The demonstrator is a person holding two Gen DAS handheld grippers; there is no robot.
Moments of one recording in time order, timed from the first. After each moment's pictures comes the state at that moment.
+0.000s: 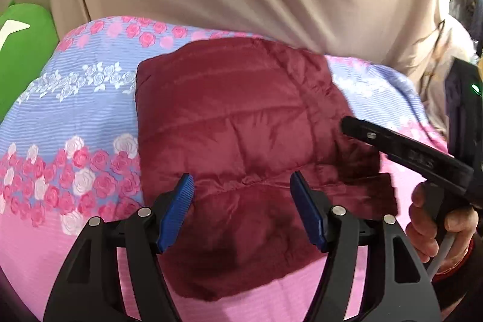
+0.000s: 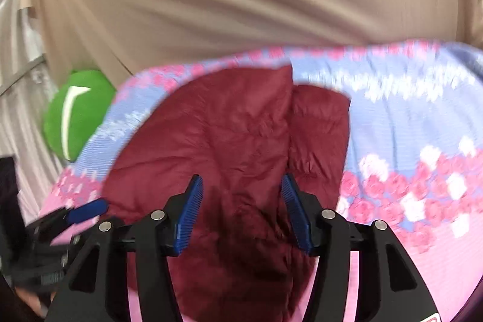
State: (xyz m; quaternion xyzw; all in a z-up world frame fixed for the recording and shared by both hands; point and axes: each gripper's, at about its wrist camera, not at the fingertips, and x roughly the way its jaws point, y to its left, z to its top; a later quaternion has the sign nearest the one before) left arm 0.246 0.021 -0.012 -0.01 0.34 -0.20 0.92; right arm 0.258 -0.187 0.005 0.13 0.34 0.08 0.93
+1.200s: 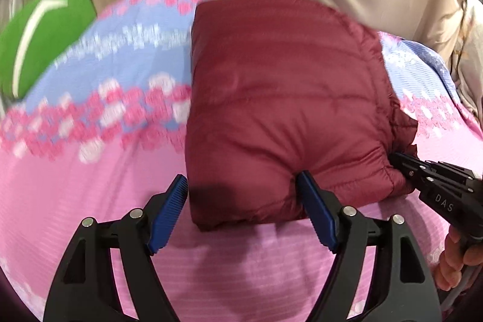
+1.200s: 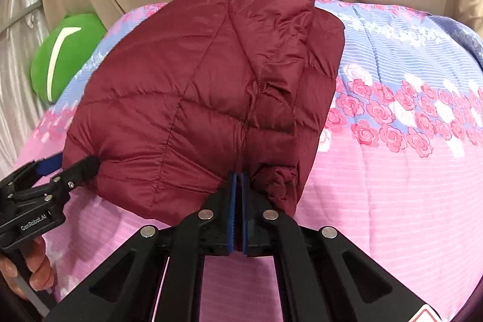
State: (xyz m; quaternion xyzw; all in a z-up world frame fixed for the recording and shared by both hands) left arm 0.198 0.032 -0.074 0.00 0.37 -0.12 0.92; right arm 0.181 -0.160 -0.057 0.06 0.39 0.06 0.92
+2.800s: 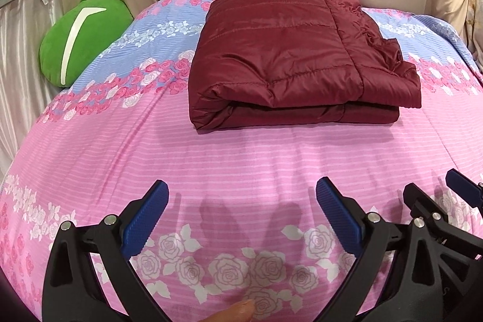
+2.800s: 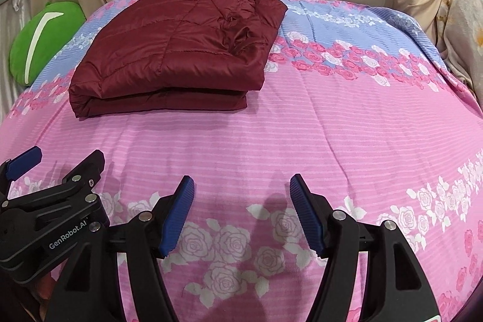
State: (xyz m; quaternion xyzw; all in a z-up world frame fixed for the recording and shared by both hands) left arm 0.092 -0.005 -0.089 0.07 0.35 -0.01 0.93; right arm 0.061 -0.136 -0.069 0.03 0.38 -0.06 0.92
